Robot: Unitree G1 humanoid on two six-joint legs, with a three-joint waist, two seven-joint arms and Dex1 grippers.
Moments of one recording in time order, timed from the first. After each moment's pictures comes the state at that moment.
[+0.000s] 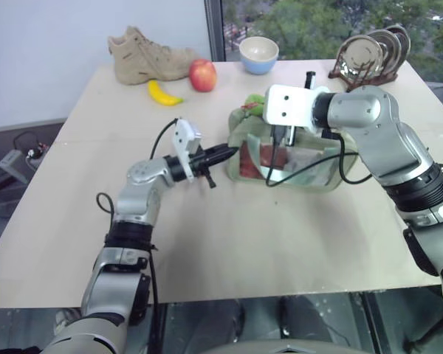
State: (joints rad) left arm -0.63 0.41 0.01 0.36 -0.37 0.12 -1.06; right arm -1.05 -0.59 0.44 -0.02 -0.20 0.35 0.87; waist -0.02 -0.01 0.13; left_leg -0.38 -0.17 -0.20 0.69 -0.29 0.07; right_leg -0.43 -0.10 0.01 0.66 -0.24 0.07
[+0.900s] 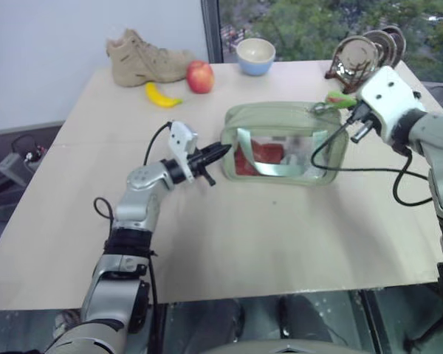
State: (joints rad) left arm -0.59 0.40 0.02 0.33 -0.35 0.15 -0.89; right arm -0.66 -0.74 0.00 -0.35 -0.09 0.85 0.67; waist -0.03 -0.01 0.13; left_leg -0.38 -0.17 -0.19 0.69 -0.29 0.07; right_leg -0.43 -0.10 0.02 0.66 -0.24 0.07
